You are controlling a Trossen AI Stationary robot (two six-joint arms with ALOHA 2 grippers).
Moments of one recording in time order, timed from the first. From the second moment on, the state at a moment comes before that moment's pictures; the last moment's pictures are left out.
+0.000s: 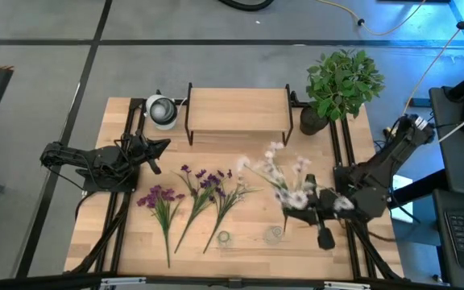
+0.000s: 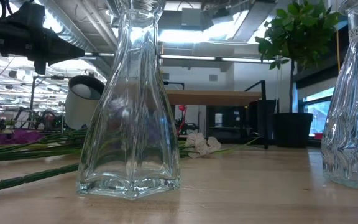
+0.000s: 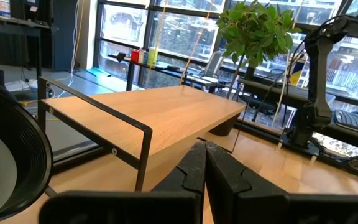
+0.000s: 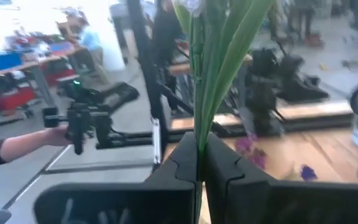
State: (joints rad) left arm -0.19 0.00 0.07 -0.01 -0.77 -0.21; right arm 0.82 1.14 0.90 0.23 0.72 0.20
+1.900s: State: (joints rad) left arm -0.19 0.00 0.07 -0.01 -0.77 -0.22; right arm 0.82 1.39 0.57 0.68 0.66 0.17
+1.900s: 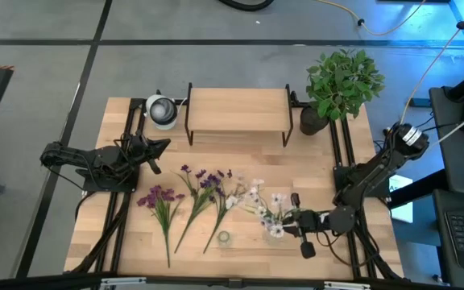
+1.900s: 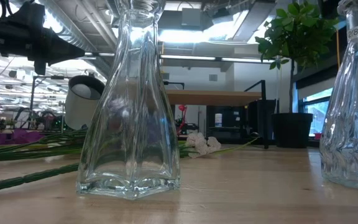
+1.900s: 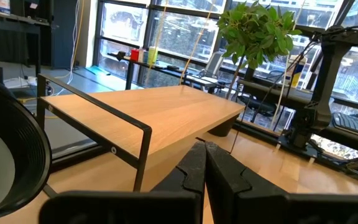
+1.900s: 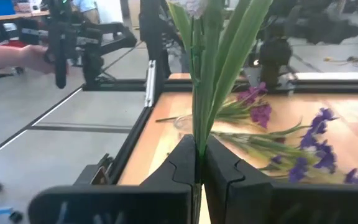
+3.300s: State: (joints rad) left arm -0.19 0.00 0.07 -0.01 -0.80 -0.22; right arm 0.84 1.42 0.57 0.55 0.61 0.27
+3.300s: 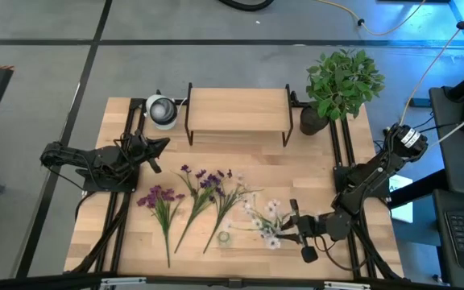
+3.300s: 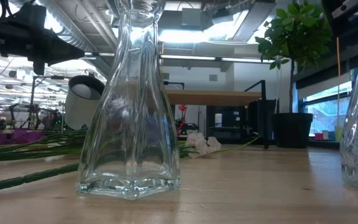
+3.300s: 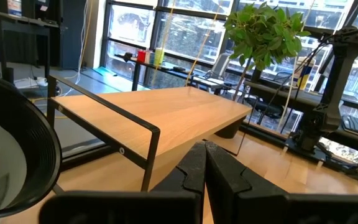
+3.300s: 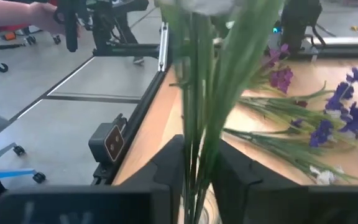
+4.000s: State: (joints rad) left arm -0.19 0.00 0.07 -0.01 -0.80 -0.22; right arm 0.88 1.24 0.57 0.33 0.57 0.45
